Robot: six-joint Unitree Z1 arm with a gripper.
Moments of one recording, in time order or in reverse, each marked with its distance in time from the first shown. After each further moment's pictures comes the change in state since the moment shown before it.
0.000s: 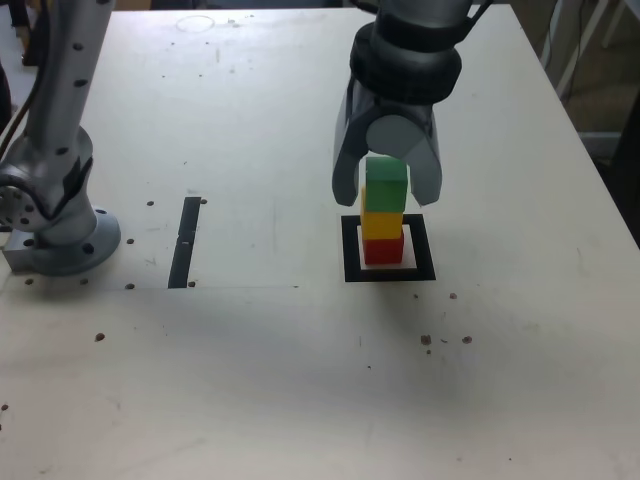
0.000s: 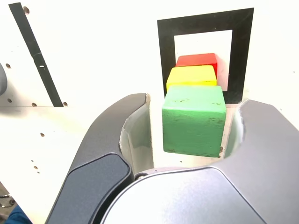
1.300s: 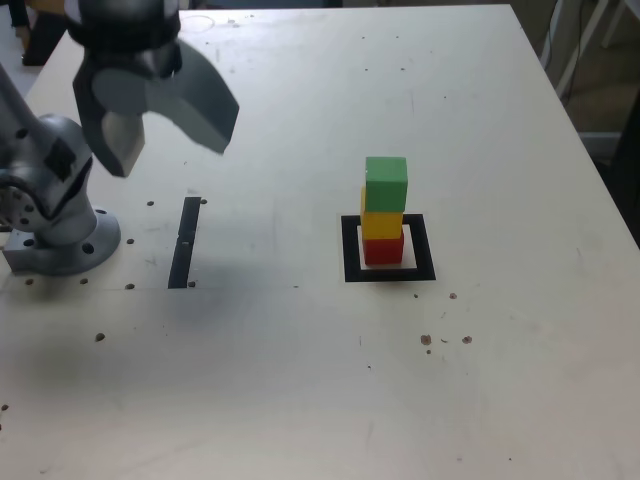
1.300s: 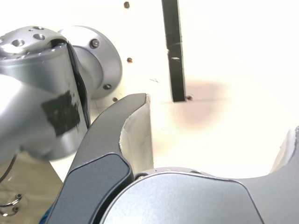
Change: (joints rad) arm -0.001 -0.732 0.802 -0.176 -0.054 0.022
